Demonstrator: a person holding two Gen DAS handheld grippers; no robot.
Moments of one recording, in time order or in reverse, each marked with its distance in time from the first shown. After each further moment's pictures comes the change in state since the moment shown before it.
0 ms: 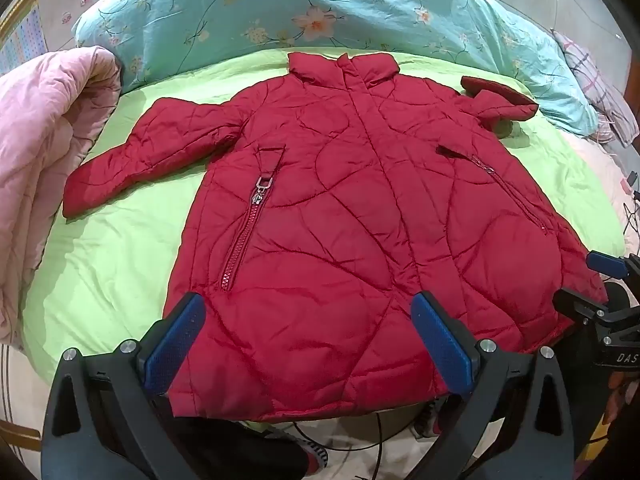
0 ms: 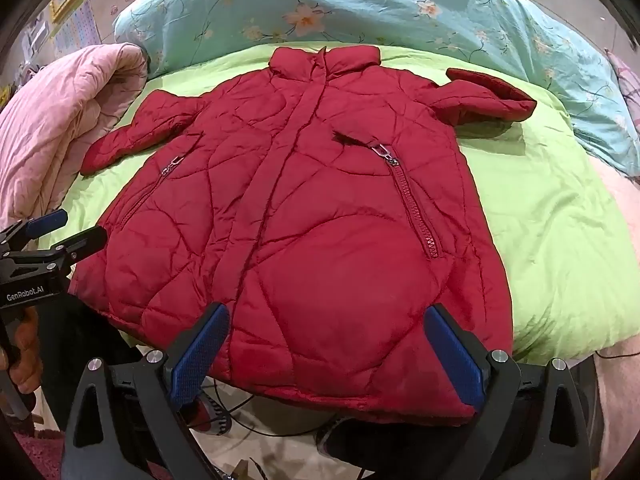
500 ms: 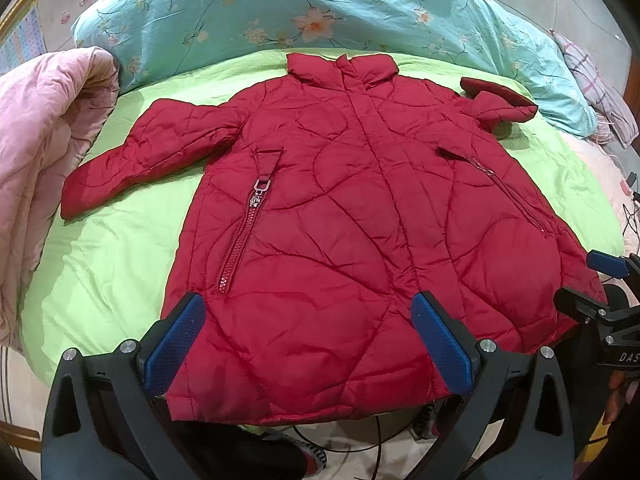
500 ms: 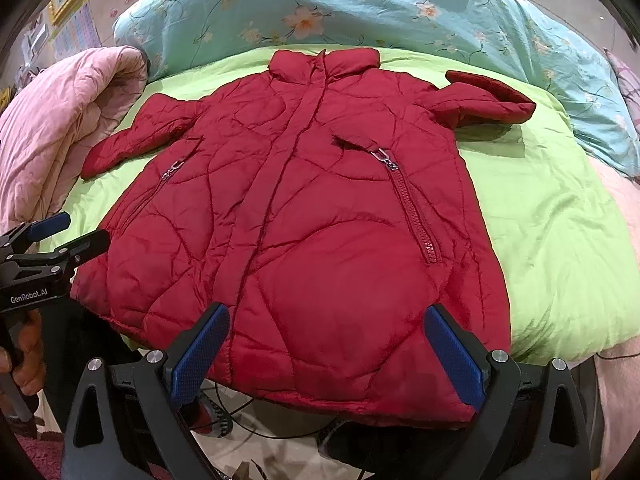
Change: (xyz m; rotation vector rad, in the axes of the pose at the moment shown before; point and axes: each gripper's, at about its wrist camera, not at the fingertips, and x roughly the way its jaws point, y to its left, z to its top) left arm 0.001 0.003 0.005 0.004 -0.004 -0.006; right arm -0.001 0.000 0.004 0.006 -0.005 0.004
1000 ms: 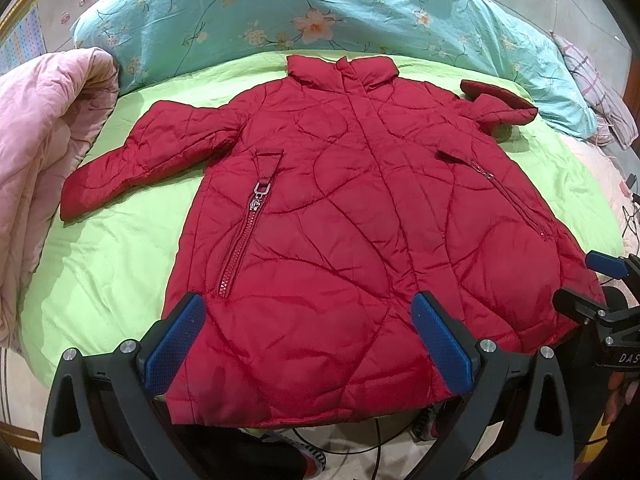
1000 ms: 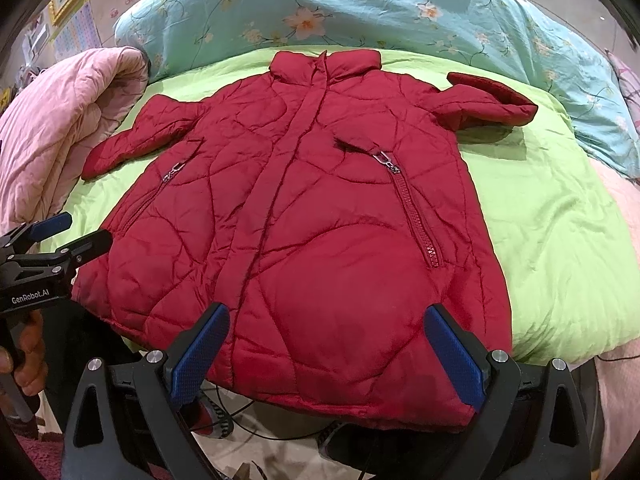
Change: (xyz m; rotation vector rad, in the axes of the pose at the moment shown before) left arm 0.003 -0.004 0.002 -0.004 0.000 0.000; right arm 0.000 0.001 0.002 -0.001 -0.005 0.002
